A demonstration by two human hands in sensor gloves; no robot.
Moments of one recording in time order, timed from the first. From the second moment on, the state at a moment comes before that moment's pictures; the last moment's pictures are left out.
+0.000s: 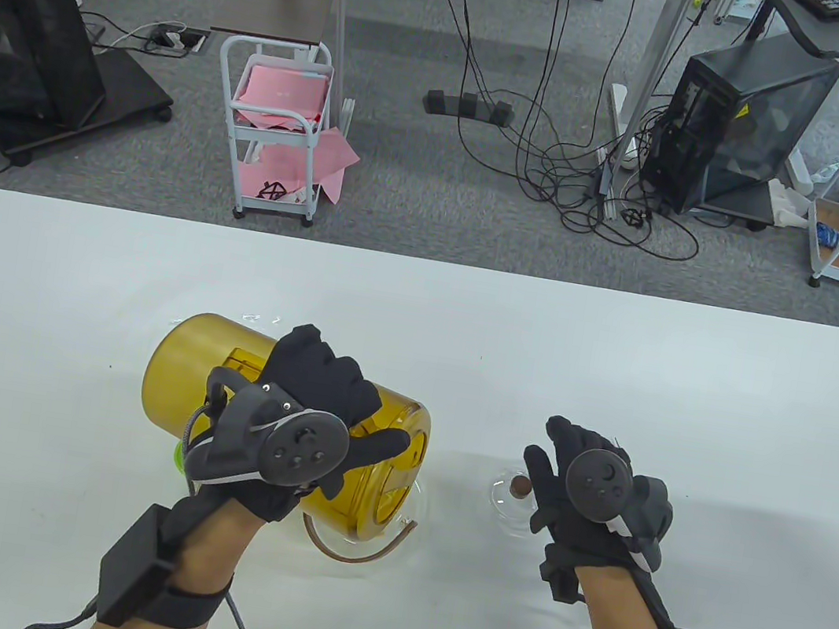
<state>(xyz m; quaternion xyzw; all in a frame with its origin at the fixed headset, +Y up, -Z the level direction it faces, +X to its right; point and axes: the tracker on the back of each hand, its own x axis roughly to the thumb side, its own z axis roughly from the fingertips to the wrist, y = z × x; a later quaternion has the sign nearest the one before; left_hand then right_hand) -0.124 -0.539 -0.304 0.20 -0.27 0.06 0.94 0.207 -0.701 -0.363 0.03 -0.08 0.98 0.19</state>
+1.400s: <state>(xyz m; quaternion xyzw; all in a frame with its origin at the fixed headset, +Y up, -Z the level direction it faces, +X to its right) -0.118 -0.541 -0.302 0.20 -0.28 0.06 0.94 0.206 -0.702 -0.363 0.03 -0.07 0.98 0.18</state>
